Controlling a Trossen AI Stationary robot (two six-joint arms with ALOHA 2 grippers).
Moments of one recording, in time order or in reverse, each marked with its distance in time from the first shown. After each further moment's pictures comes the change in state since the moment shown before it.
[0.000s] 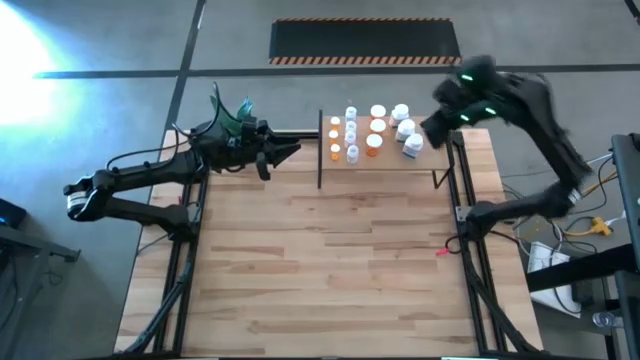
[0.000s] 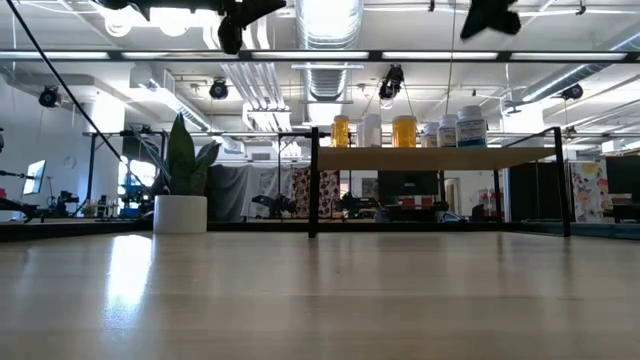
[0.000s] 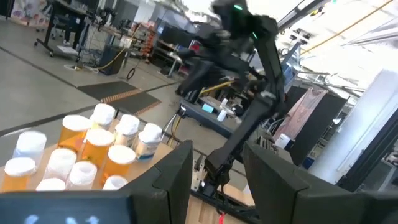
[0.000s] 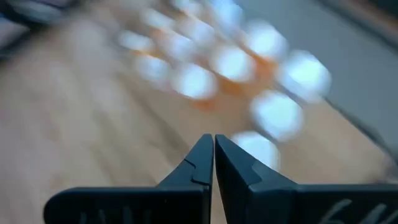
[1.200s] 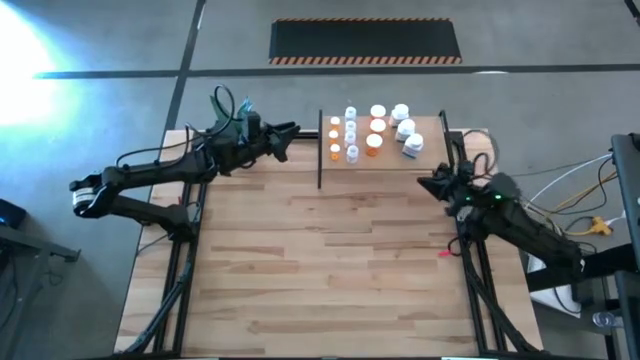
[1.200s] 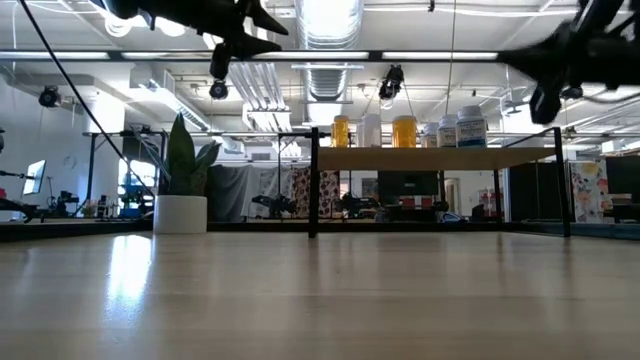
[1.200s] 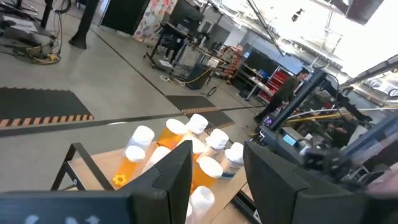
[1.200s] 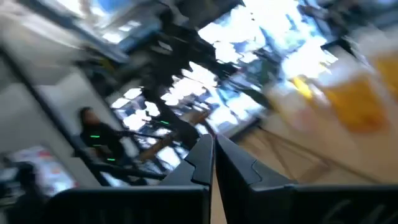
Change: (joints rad) left arm 0.001 0.070 -0.005 -0.014 -0.397 -0.080; right arm 0.204 -1.302 -1.634 1.485 -0.218 0.649
